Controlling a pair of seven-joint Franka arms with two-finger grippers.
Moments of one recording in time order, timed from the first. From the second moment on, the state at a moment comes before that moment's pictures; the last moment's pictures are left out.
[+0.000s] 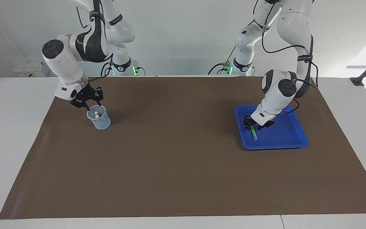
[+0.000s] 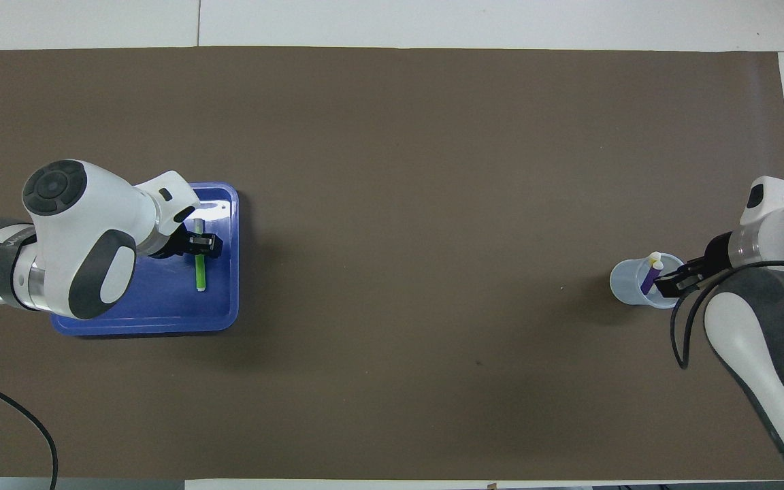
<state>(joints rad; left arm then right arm) 0.59 0.27 -0.81 -2.14 0.17 2.24 -0.14 -0.07 -0.13 0.00 -2.21 0.01 2.00 -0.50</state>
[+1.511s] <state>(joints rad) 0.59 0.27 -0.81 -2.14 0.27 2.24 -0.22 0.15 -0.15 0.03 -2.04 0.63 1.89 0.03</state>
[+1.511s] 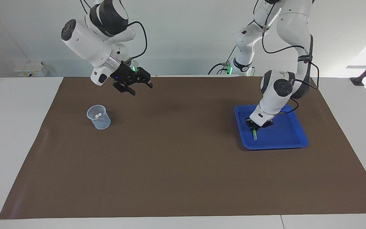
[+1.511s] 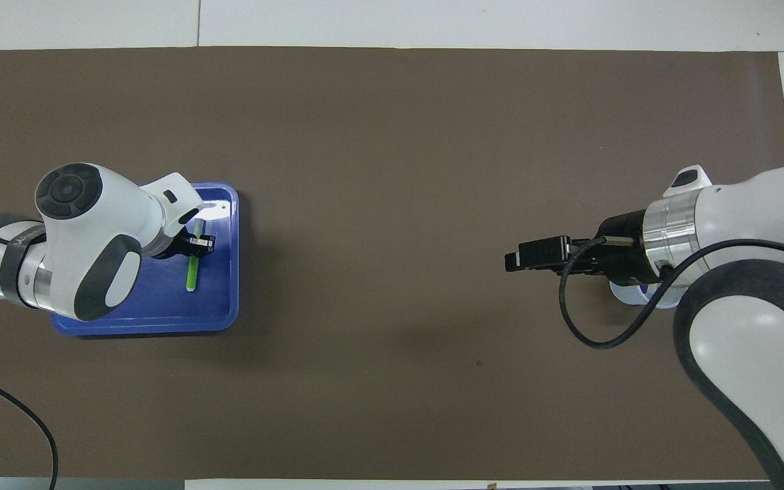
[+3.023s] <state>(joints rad) 0.59 0.24 -1.06 -1.73 -0.36 1.77 -1.41 0.25 -0.15 0.03 -2.07 0.88 2.06 0.26</state>
